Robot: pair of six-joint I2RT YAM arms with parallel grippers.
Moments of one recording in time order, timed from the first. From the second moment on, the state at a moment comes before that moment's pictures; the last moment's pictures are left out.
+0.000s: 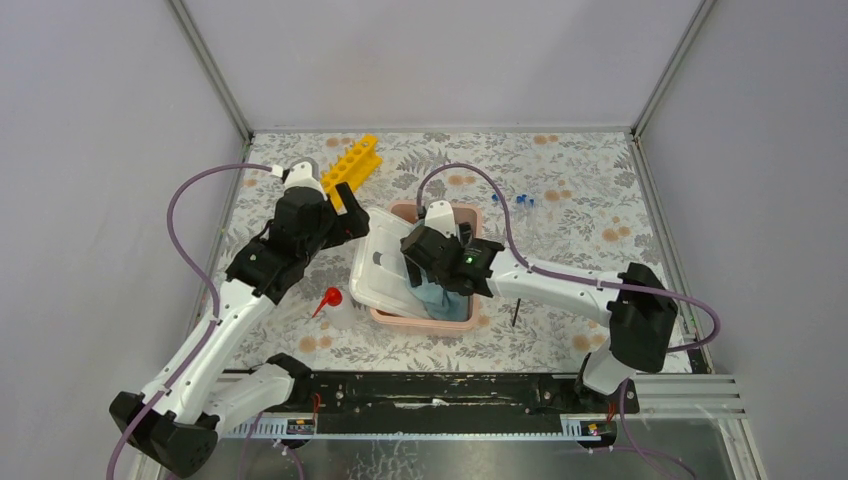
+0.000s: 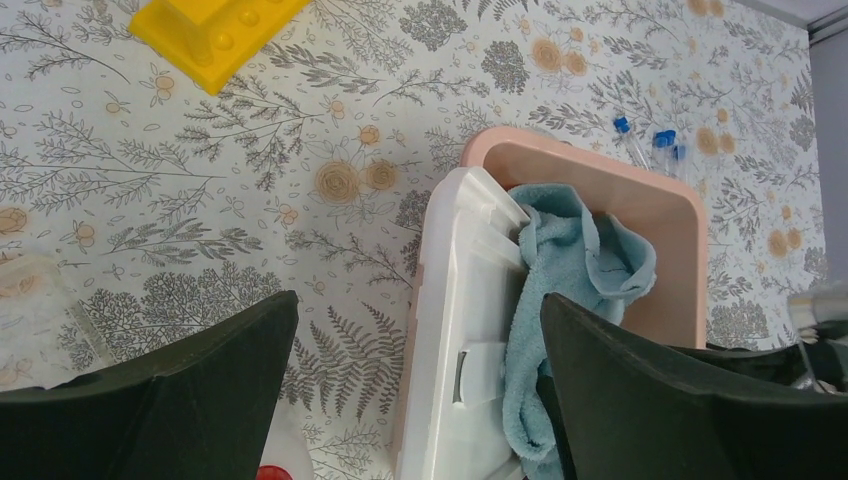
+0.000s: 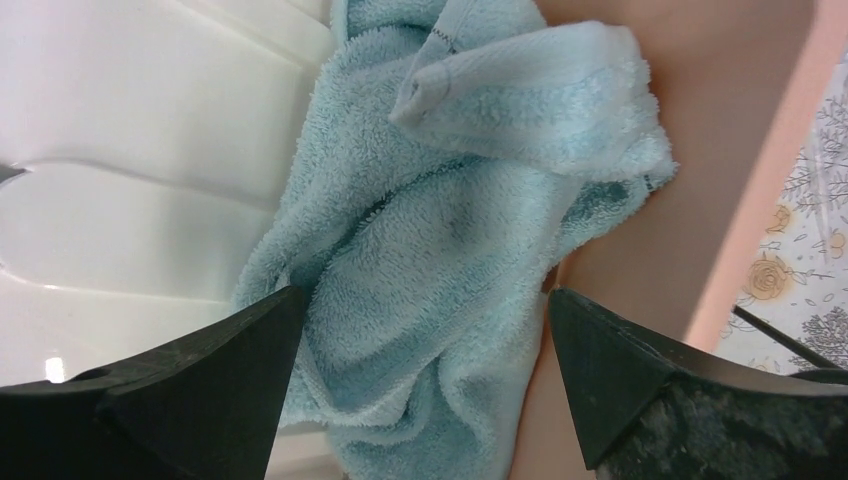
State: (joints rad) left arm -0.46 0.97 1.03 -0.60 -0.24 -0.58; right arm 1.08 1.61 1.26 -0.60 0.56 0.62
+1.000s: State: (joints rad) left arm -0.46 0.95 1.02 -0.60 -0.22 -0.57; right arm 0.98 1.66 1.12 -0.43 0.40 0.74
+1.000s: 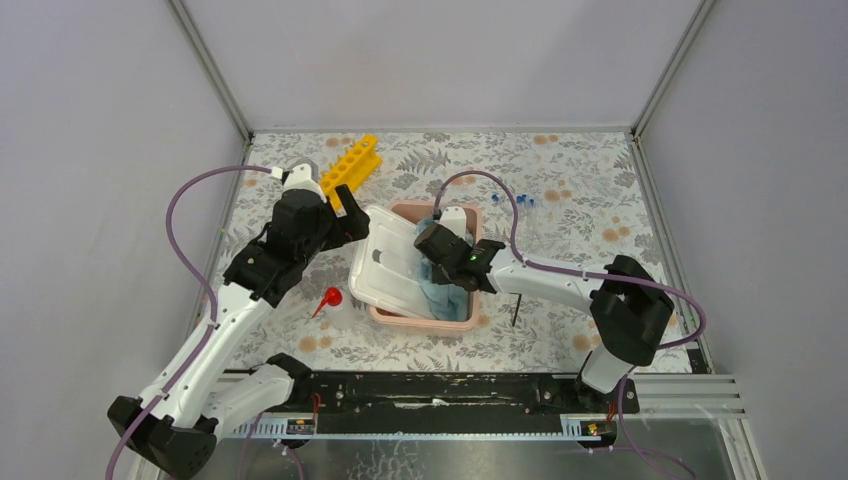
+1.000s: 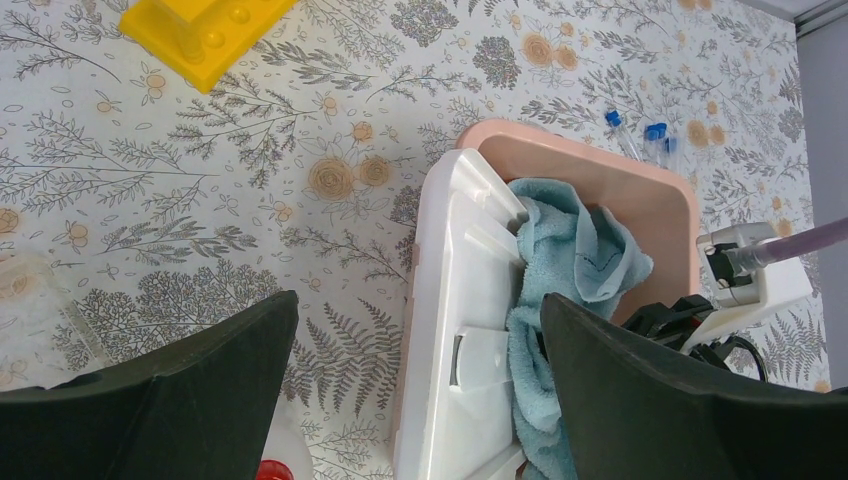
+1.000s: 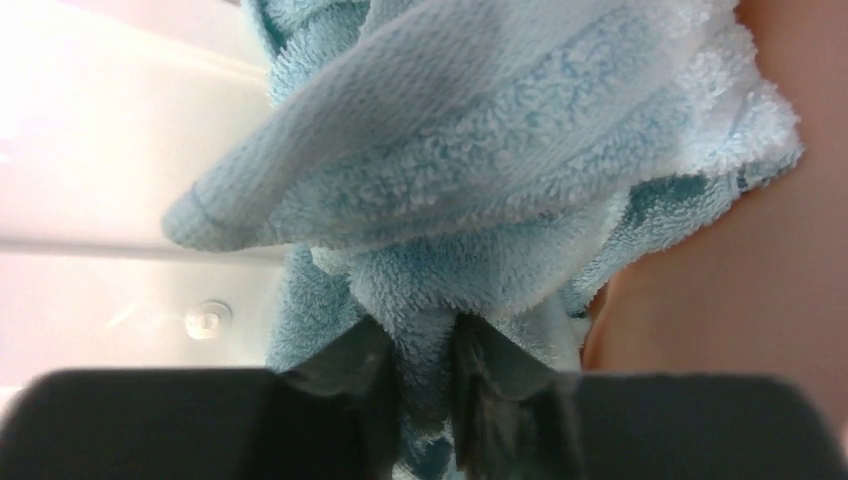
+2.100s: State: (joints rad) left arm -0.46 0.98 1.07 -0.58 -0.24 -0.56; right arm 0.98 1.52 1.56 -0.64 0.43 0.42
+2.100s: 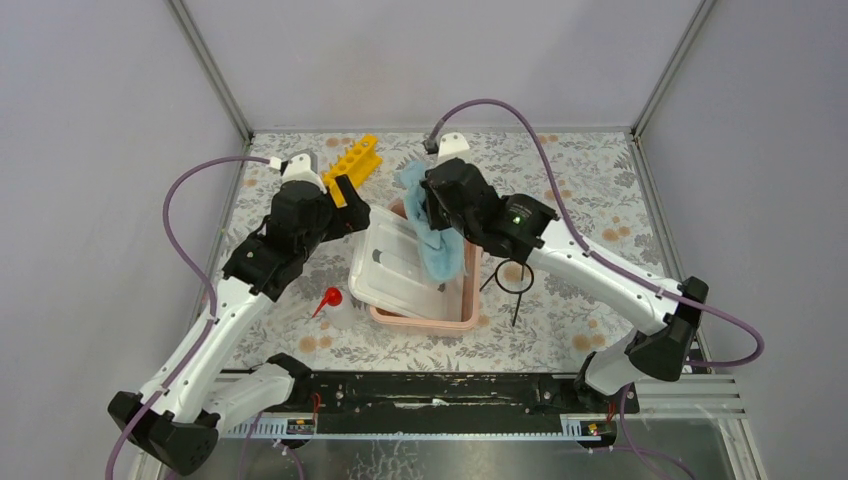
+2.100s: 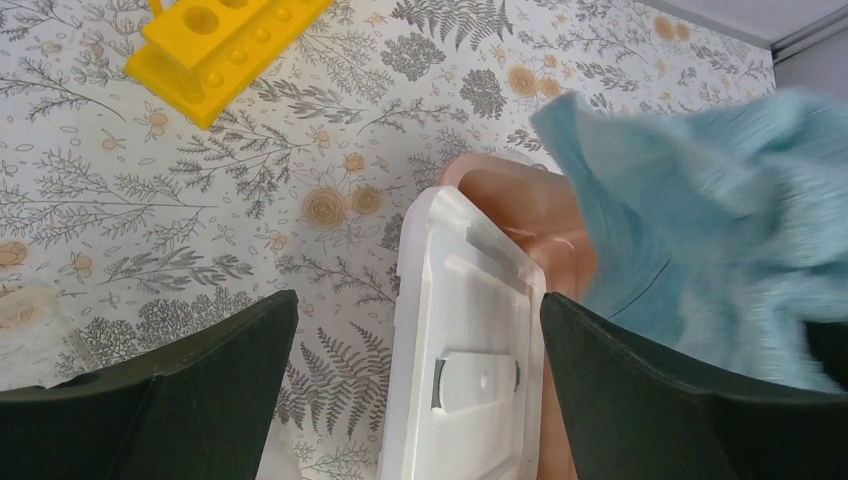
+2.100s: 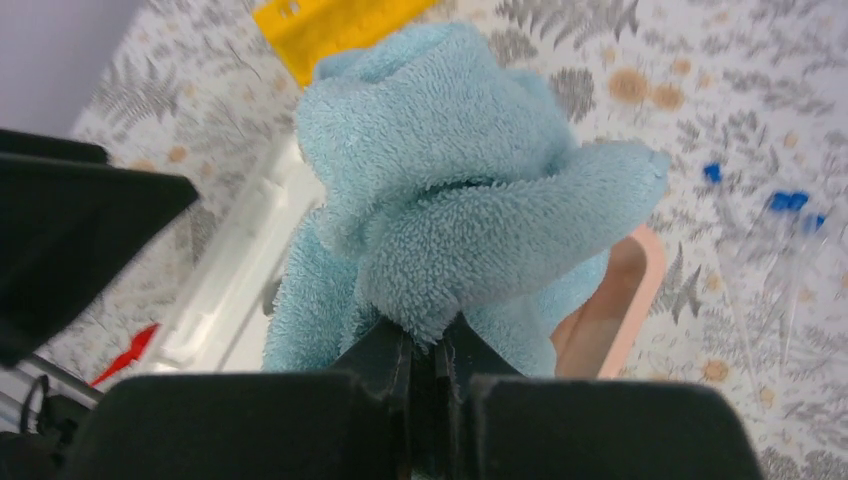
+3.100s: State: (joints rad) left arm -0.46 1.10 1.06 -0.52 -0.23 -0.51; right arm 0.52 2.07 2.25 -0.25 0.34 0.17
